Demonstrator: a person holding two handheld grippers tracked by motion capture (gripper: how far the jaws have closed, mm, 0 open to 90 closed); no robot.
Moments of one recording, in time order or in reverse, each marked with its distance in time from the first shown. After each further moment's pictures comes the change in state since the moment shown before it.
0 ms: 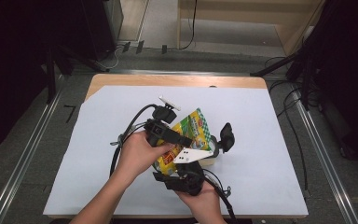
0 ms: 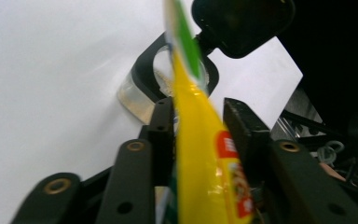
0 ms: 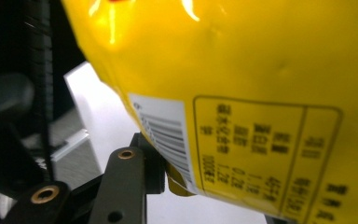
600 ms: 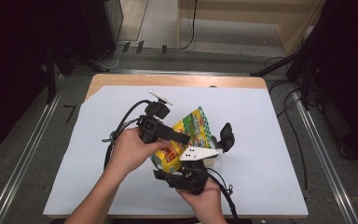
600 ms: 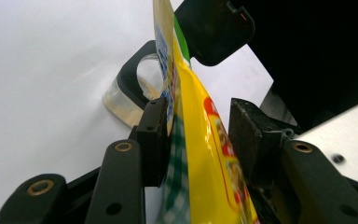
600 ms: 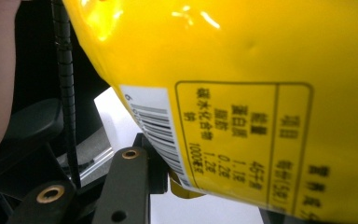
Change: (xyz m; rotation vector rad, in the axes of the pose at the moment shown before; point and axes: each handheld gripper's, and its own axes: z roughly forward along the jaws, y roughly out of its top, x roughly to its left) left arm 0.005 -0.001 -0.026 -0.038 -0.082 -0.029; right arm -0.006 0.000 -0.008 -0.067 0.081 0.066
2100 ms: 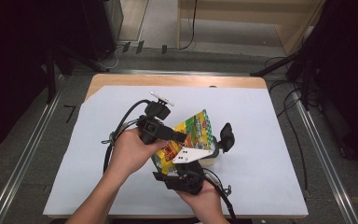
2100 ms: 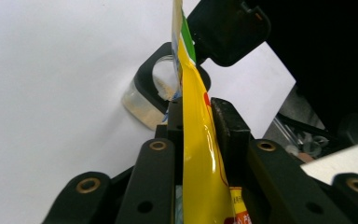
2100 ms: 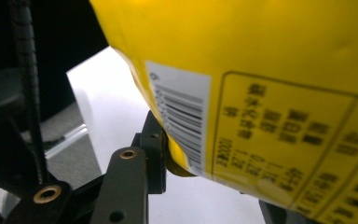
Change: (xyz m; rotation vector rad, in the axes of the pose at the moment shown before) left arm -0.013 0.000 -0.001 -0.017 0.087 0.033; right arm 0.006 0.003 0.007 0.074 -0.080 -0.100
